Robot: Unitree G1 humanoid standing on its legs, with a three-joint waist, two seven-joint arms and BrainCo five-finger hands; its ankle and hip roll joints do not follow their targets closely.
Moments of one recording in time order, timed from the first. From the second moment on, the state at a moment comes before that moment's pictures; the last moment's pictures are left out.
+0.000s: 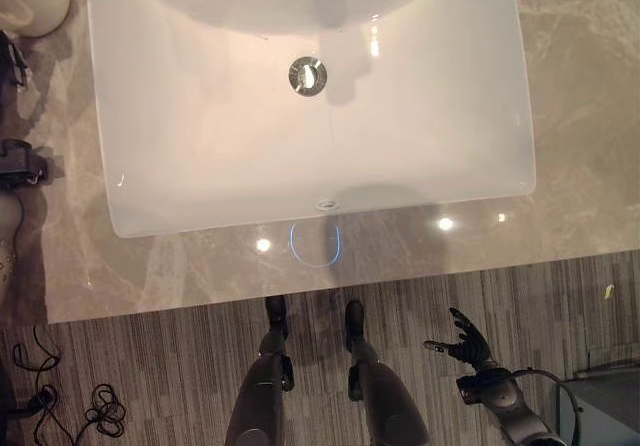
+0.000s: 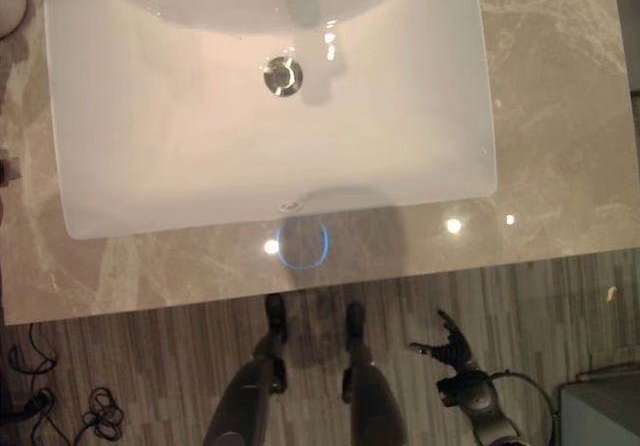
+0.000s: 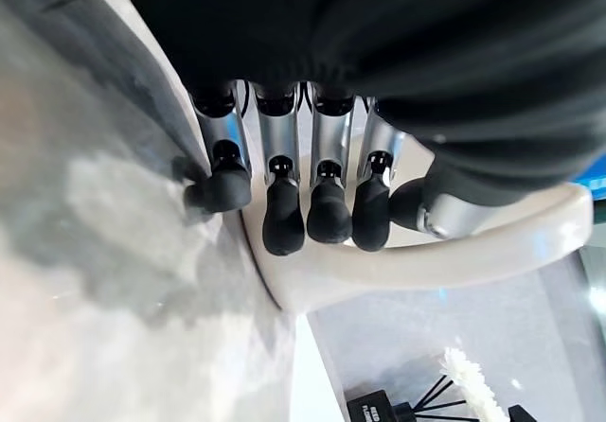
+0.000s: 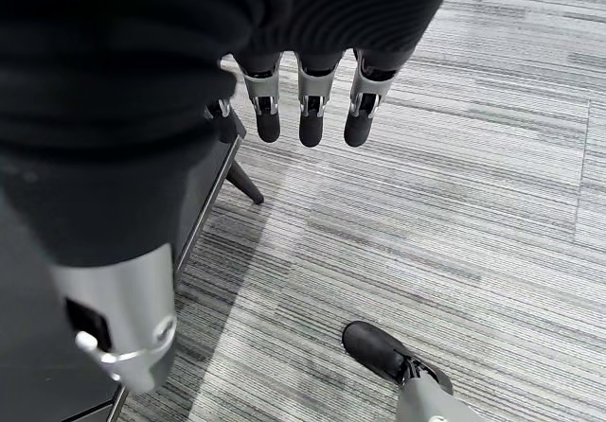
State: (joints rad) left arm -0.42 1.13 0.08 0.18 -0.74 -0.35 0.19; right arm 0.02 -0.45 0.25 0.71 0.05 -0.22 -0.19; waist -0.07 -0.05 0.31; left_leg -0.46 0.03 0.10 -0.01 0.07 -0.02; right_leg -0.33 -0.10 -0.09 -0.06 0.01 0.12
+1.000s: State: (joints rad) left arm -0.53 1.13 -0.01 0.19 -0.70 -0.35 0.22; right arm 0.01 -0.45 0.27 0.71 0.04 -0.22 -0.19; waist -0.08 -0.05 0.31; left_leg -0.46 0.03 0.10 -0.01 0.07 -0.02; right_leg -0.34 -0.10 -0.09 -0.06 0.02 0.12
